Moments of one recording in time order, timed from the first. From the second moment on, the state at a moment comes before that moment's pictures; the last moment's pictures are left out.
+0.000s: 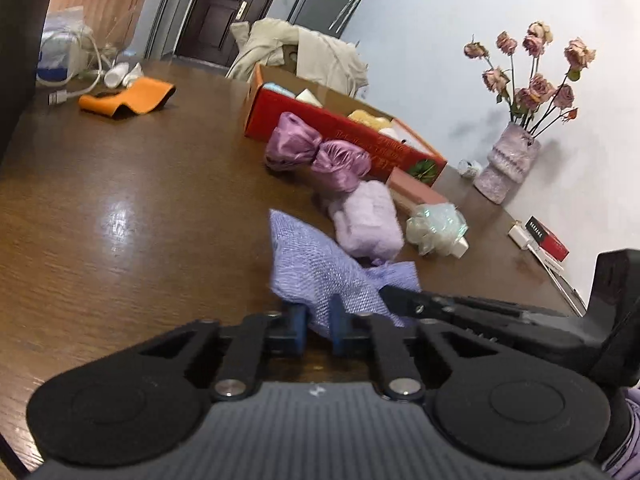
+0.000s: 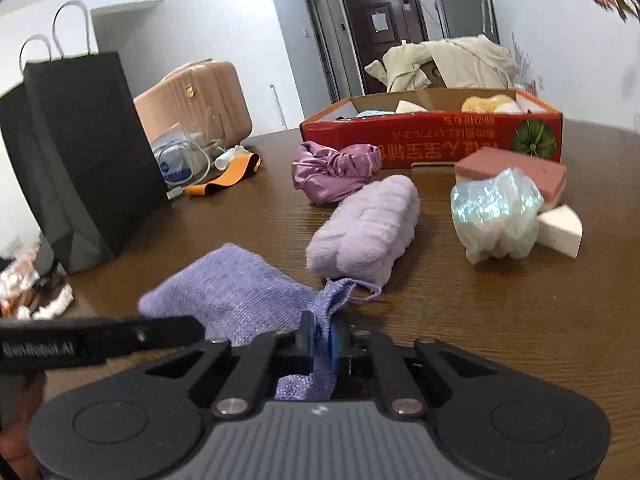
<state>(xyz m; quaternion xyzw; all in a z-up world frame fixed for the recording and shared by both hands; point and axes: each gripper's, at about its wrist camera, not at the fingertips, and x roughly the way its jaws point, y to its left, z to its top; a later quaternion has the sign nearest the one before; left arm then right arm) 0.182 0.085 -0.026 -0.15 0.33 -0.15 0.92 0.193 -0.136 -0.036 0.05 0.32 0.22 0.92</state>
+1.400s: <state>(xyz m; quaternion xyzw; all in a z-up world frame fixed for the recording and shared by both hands) 0.495 -0.018 0.000 -0.12 0.33 -0.18 0.92 0.541 -0.173 0.009 -0.10 0.37 0.24 0.89</state>
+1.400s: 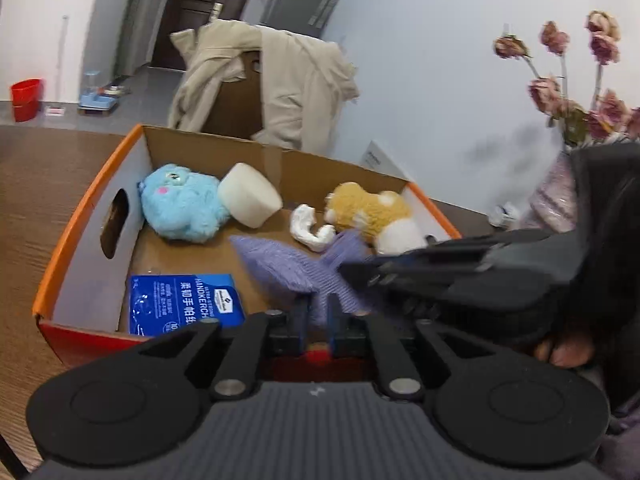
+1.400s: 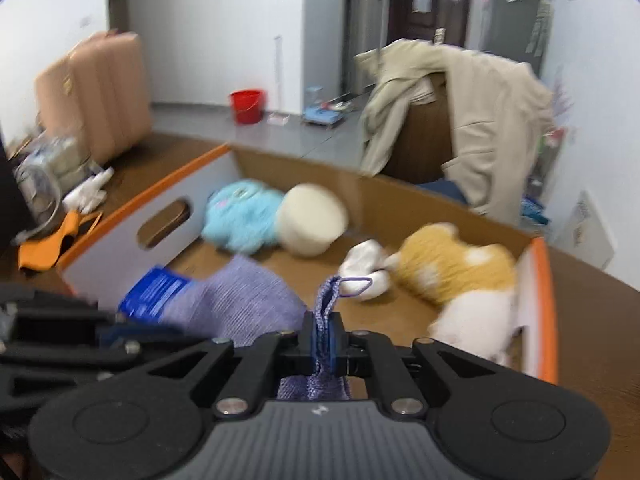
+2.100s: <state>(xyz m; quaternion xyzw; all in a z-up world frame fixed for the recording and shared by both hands) 0.348 0.040 0.147 -0.03 0.19 -0.12 0.97 0.387 -0.252 0.168 -0.08 0.23 0.19 0.95</state>
